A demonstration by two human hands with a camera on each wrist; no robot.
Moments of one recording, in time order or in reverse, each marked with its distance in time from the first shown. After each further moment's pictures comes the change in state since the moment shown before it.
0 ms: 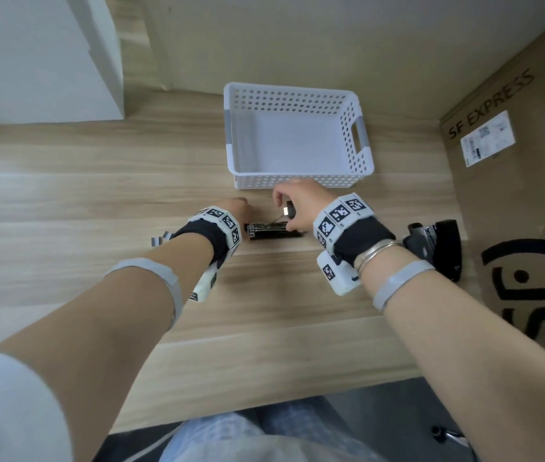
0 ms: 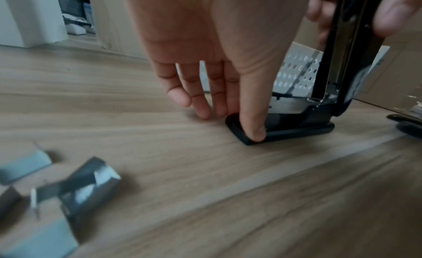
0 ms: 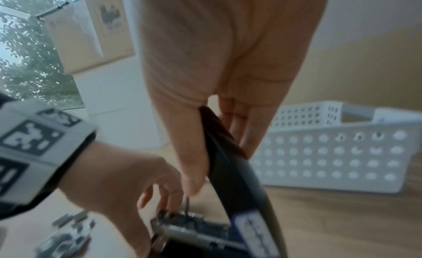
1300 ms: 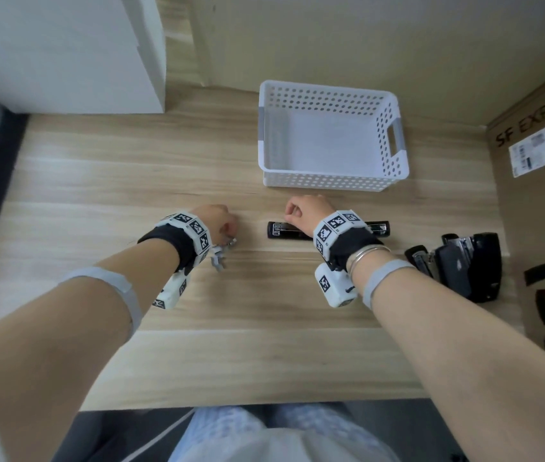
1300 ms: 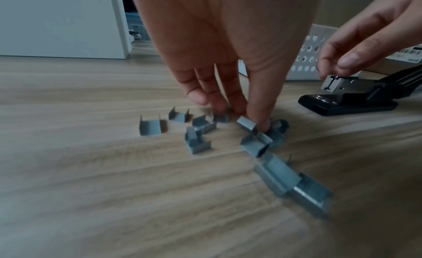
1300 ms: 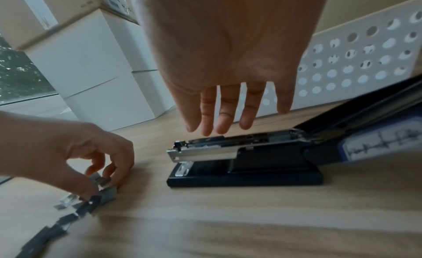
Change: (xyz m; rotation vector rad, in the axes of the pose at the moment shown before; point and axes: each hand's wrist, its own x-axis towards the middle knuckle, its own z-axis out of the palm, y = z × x) left_hand -0.052 -0.072 0.018 -0.001 0.048 -0.020; right_hand 0.033 -0.009 0.049 0.080 0.021 0.107
